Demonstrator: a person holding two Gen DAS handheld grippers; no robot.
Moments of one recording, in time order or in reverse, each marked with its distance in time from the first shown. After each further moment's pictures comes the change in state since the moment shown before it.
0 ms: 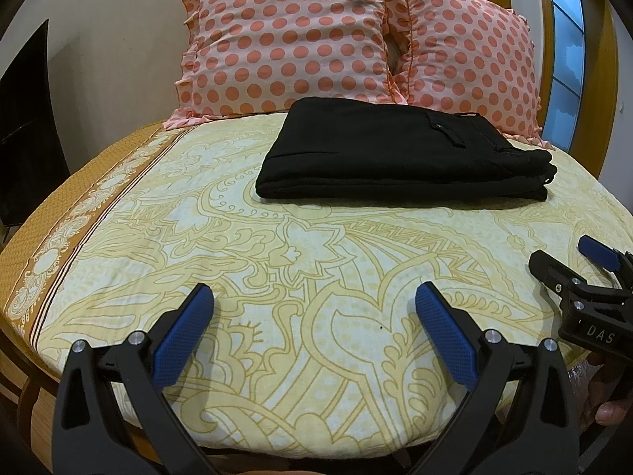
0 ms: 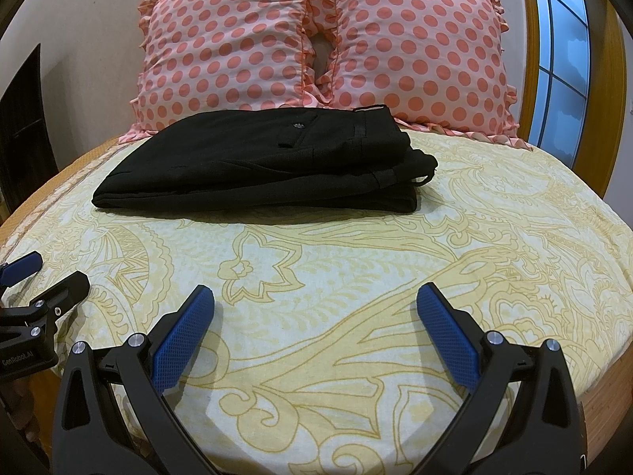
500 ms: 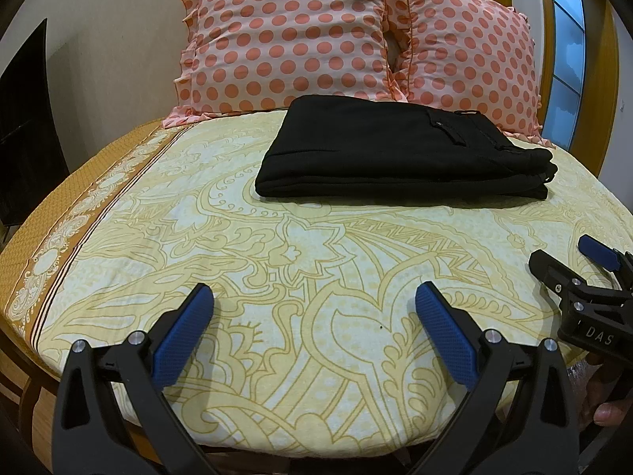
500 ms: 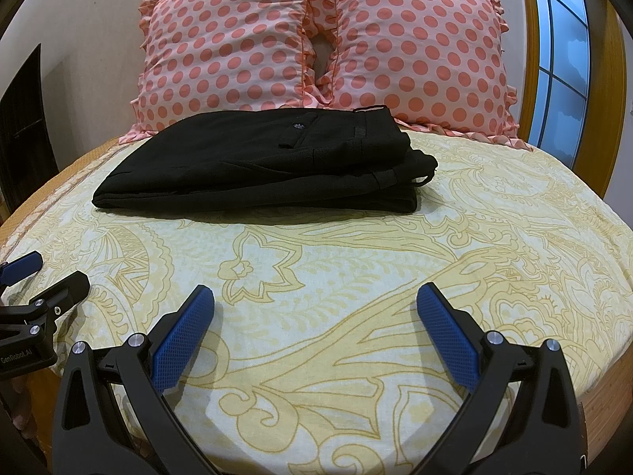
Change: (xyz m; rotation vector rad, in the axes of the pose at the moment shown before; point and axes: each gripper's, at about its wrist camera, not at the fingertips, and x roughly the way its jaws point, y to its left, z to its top) left arm 0.001 -0.001 -0.002 0.001 0.003 -0.001; right arm 0.000 0.000 0.000 0.001 -0.001 -0.001
